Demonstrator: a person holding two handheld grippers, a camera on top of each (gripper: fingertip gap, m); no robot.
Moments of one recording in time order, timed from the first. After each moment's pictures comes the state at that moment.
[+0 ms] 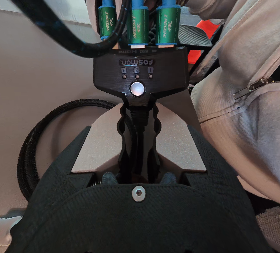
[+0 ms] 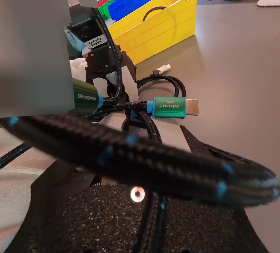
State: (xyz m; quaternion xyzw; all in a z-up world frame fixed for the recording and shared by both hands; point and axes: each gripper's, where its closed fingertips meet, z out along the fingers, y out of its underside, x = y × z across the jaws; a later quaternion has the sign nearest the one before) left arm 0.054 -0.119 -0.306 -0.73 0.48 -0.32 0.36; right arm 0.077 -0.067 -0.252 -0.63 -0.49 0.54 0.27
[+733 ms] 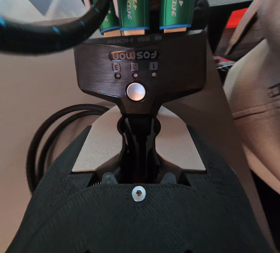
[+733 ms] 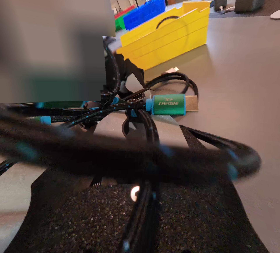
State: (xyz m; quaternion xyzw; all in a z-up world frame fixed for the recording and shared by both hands) left arm 0.061 -0.105 -0.324 -0.73 0.53 -0.17 0.40; right arm 0.083 -0.080 -0.248 -0.58 -0.49 0.58 0.29
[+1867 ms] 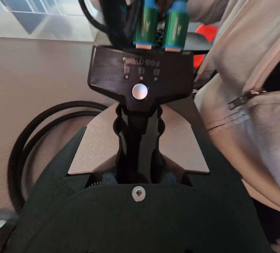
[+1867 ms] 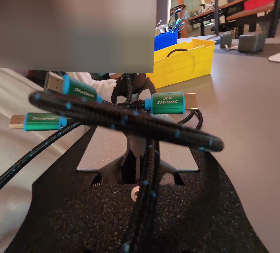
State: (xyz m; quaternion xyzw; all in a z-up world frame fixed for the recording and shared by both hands) left arm 0.071 -0.114 -0.305 -0.70 0.50 -0.34 0.39; right arm 0.094 -0.077 -0.220 -0.51 -0.49 0.63 0.33
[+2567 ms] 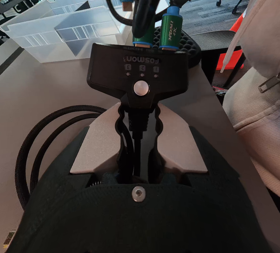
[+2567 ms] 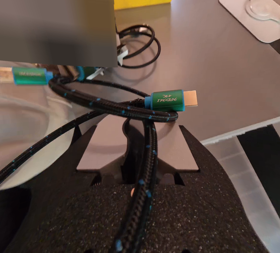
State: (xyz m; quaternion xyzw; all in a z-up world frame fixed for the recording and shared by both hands) left arm 0.053 -0.098 -0.294 -0.67 0.49 -0.24 0.50; right arm 0.156 -0.043 -0.220 -0.64 -0.64 0.30 0.31
